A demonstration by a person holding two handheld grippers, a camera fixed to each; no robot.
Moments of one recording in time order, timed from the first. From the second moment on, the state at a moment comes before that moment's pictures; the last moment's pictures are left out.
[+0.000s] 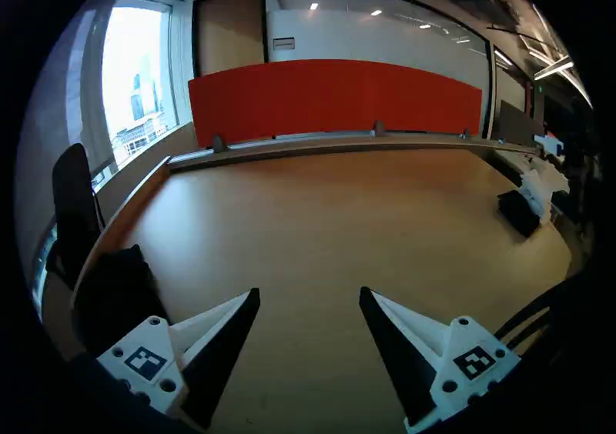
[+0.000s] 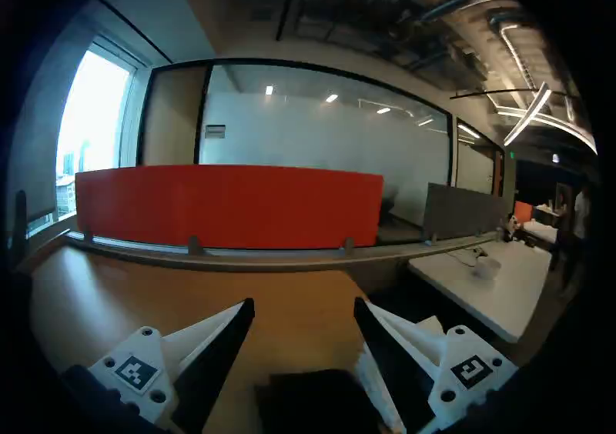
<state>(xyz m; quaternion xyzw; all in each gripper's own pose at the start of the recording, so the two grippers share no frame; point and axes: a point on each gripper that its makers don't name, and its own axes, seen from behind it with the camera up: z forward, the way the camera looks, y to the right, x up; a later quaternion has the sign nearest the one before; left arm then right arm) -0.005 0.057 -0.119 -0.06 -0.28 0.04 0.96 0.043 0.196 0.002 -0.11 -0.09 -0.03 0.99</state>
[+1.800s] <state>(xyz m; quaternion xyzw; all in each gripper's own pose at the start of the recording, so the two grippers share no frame) 0.056 0.030 -0.066 -0.04 -0.18 0.03 0.98 0.090 0.023 0.019 0.00 -0.04 0.00 1.00</state>
